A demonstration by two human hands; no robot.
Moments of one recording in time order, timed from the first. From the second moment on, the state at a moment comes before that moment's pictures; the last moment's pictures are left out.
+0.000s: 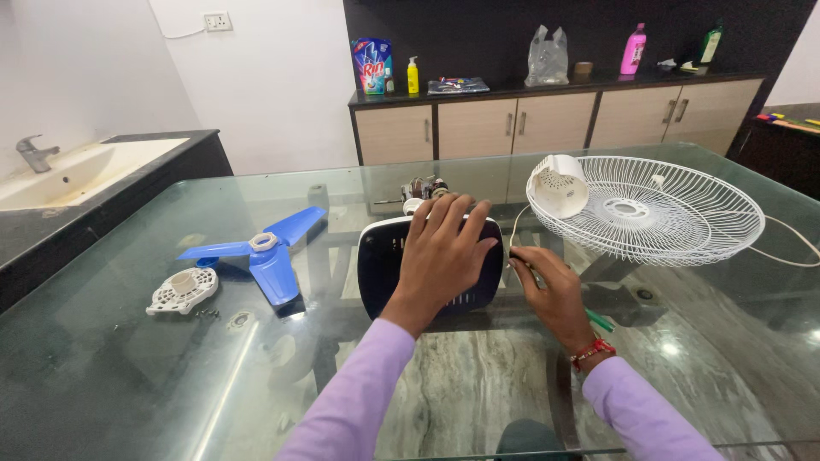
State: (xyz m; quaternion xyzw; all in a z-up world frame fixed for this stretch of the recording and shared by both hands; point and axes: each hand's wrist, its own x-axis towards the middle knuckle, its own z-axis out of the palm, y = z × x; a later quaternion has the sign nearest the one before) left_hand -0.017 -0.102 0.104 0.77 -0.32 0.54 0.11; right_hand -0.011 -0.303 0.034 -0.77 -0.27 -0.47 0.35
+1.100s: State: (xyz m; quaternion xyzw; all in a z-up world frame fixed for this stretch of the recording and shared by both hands) left_hand 0.028 -0.080 0.090 0.78 -0.33 0.50 0.20; right_hand 0.026 -0.331 0.008 -0.91 -0.13 -0.23 0.31
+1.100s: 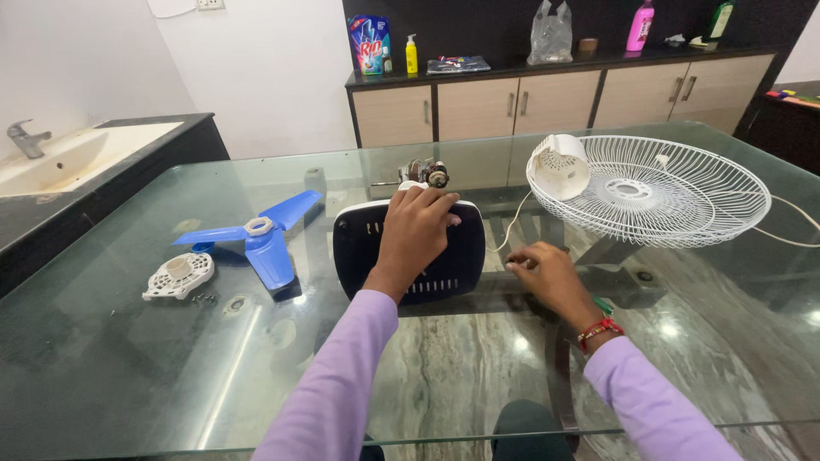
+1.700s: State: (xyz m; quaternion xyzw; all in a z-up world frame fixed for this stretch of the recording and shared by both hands) left_hand 0.026 -0.081 0.085 0.76 -0.33 0.52 0.20; right_hand 0.052 -0.376 -0.015 -0.89 -0.09 -0.38 0.24
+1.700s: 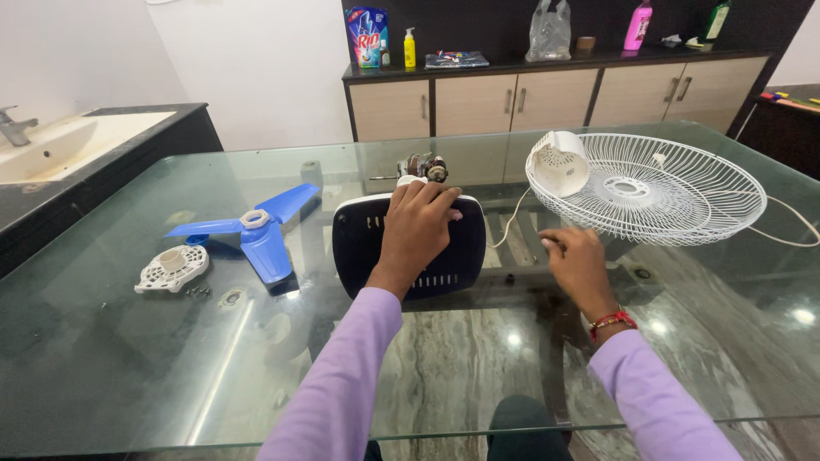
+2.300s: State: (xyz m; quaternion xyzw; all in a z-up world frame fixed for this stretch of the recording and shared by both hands) left_hand 0.027 -0.086 0.083 0.76 -0.32 0.53 0.20; right_hand 0.068 -0.373 -0.037 -0.96 0.05 -0.27 0.10
